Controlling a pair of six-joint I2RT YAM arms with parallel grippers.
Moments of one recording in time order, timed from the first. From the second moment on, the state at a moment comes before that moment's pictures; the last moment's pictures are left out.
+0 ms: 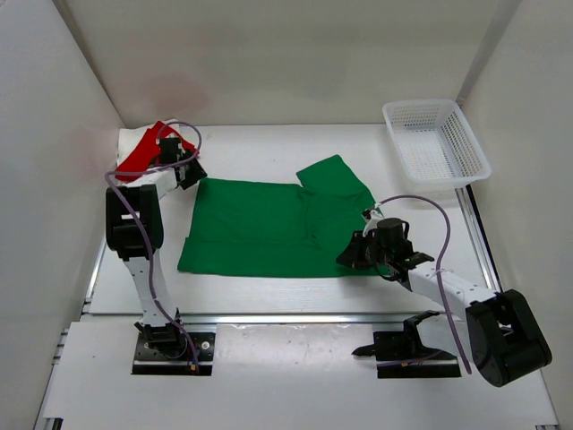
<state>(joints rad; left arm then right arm) 0.04 2.05 1.38 -0.12 0.07 -0.53 0.37 1.13 0.36 0.06 -0.41 0.48</state>
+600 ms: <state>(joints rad) -0.03 2.26 1.72 -0.37 -0.04 -0.45 0.36 1.15 0.38 0.08 -0.43 0.49</state>
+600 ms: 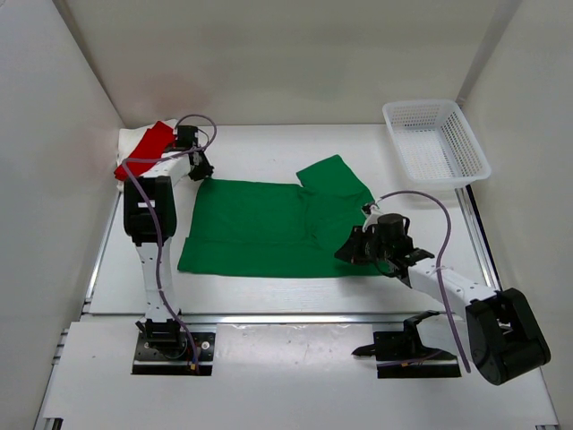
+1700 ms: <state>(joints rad) -0.04 2.03 1.50 -0.27 -0.02 -0.50 0.13 2.07 1.46 -0.03 -0.22 0.40</state>
